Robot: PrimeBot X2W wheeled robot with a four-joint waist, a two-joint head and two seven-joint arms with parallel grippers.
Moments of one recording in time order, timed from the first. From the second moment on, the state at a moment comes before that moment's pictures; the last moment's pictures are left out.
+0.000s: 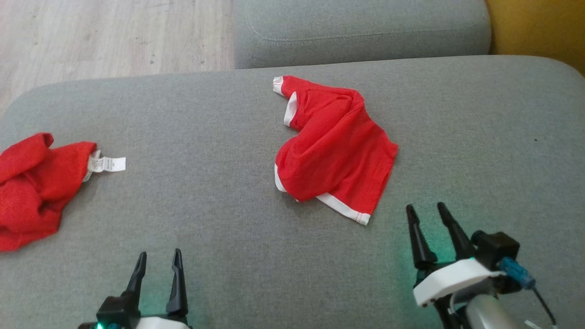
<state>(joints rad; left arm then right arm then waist) 0.05 0.07 -0.10 0.39 -0.21 -0.04 -0.25 -0.10 -0.05 0.17 0.48 0.28 0.13 -0.25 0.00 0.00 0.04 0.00</state>
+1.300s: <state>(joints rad) -0.02 0.05 -0.17 0.42 -0.23 -0.07 -0.25 -0.24 -0.15 0.01 0.74 0.34 0.13 -0.26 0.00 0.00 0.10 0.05</state>
